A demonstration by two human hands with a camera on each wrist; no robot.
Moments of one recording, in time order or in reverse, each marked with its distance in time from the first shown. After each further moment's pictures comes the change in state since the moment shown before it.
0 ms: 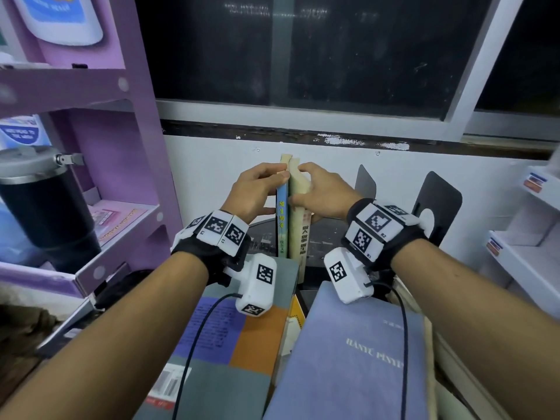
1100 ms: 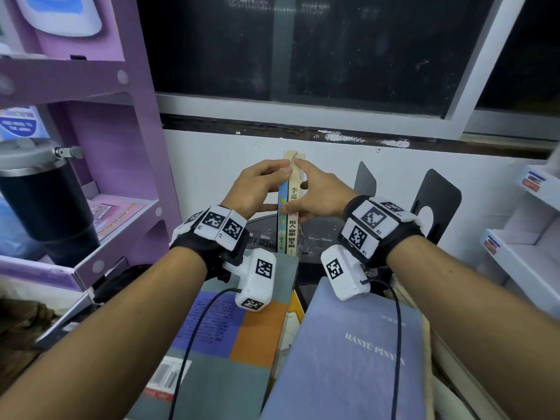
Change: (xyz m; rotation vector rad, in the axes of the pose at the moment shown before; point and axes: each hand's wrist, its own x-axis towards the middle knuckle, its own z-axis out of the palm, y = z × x) left_hand -0.010 0.007 0.001 0.023 -0.043 -0.025; right_hand -0.009 -0.005 0.004 0.140 -0.107 -0.010
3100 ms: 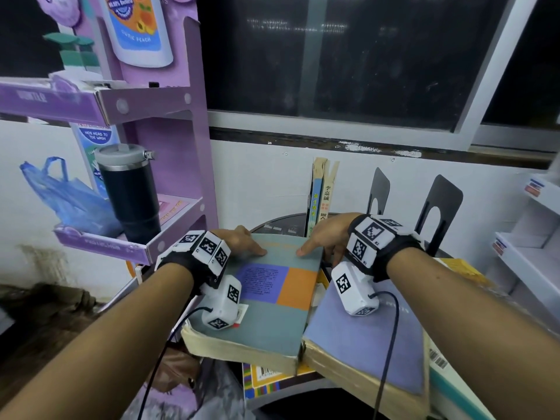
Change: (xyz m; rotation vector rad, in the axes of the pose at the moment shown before) left_hand -0.080 -0.044 -0.089 0.872 -0.136 -0.655; right_hand -0.053 -0.020 0.050 -0.598 -0.442 0.349
